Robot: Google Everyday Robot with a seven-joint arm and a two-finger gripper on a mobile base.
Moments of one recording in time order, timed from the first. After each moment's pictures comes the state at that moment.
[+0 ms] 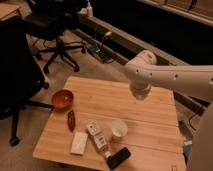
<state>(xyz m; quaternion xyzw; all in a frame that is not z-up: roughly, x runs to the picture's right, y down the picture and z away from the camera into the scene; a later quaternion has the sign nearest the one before) 0.160 0.059 0.736 -0.10 0.25 0.72 0.64</state>
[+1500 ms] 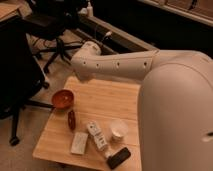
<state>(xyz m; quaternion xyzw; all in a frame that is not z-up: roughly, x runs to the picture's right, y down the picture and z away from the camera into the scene) -0.085 -0.073 0.809 -0.15 0.02 0.62 0.77</state>
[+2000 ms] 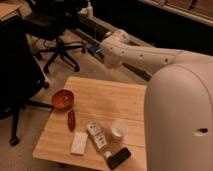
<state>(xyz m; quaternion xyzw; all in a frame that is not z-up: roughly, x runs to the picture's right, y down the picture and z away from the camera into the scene) 0.097 -0.097 0.826 -0.08 0.12 0.71 0.69</state>
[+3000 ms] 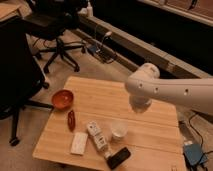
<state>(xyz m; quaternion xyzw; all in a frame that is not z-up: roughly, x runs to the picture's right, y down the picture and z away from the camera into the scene) 0.143 0.126 0.707 -0.15 0.25 0.69 0.66</state>
